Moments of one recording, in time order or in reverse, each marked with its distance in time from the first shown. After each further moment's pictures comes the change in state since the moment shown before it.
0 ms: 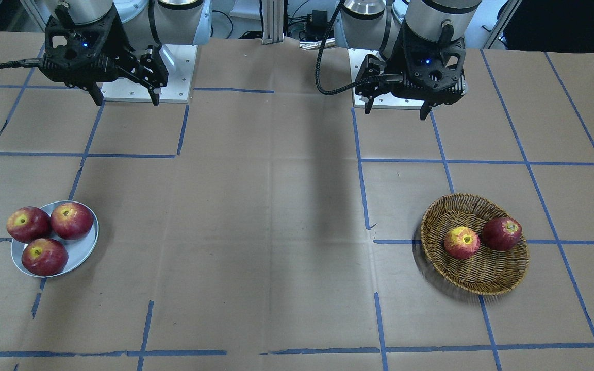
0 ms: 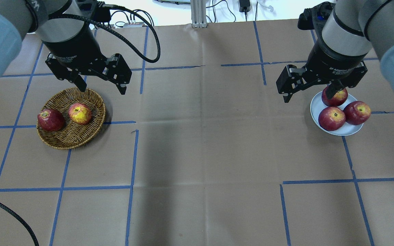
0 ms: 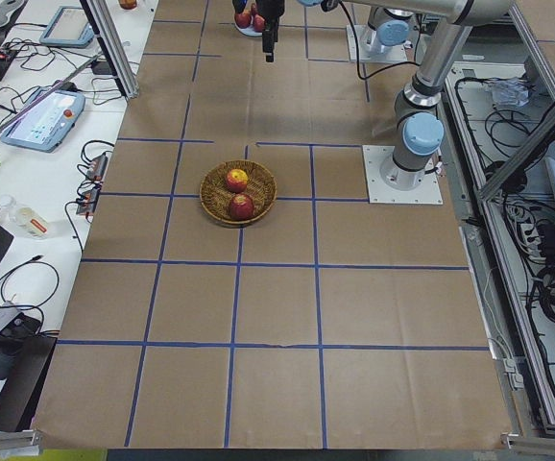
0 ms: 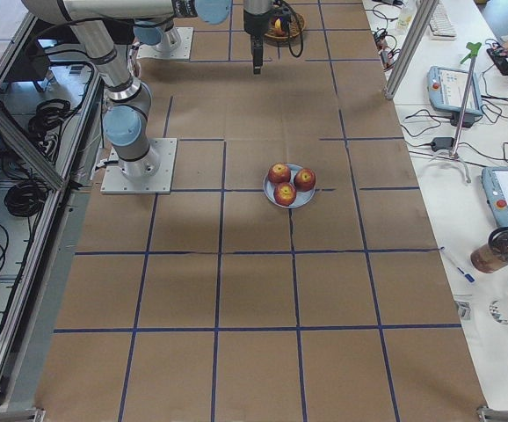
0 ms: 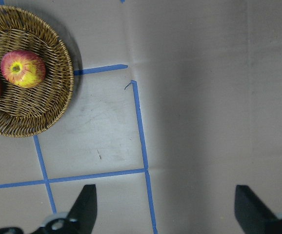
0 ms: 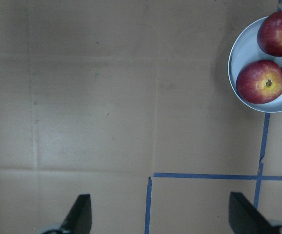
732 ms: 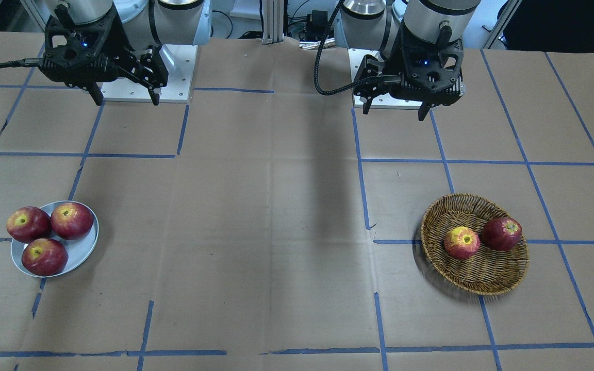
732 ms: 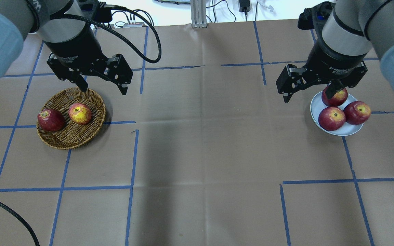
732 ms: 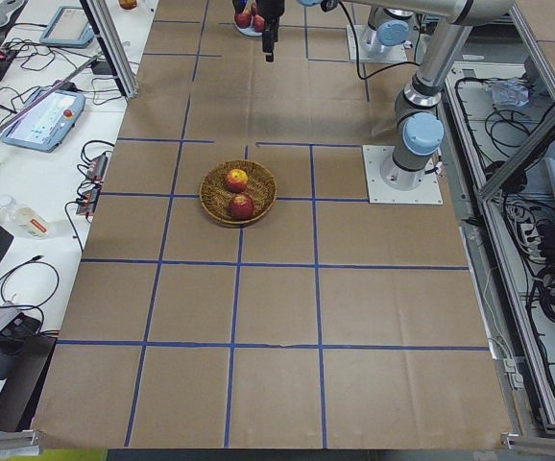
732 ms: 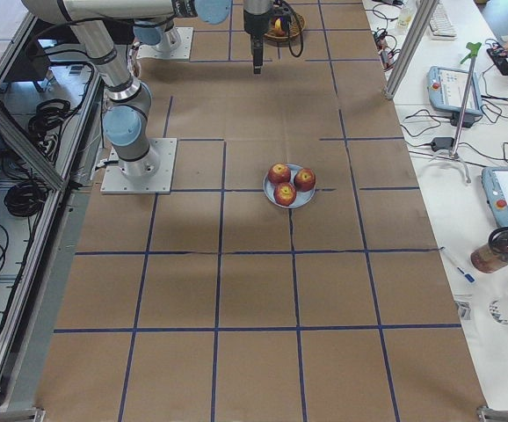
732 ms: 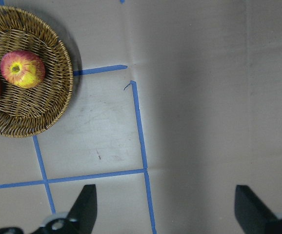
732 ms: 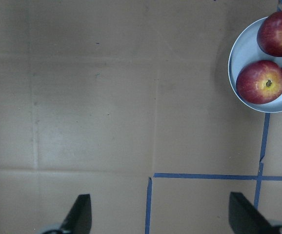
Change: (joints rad) left arm -0.004 -0.002 -0.001 0.001 -0.005 0.001; right arm 0.000 0.000 0.000 0.000 0.001 0.001
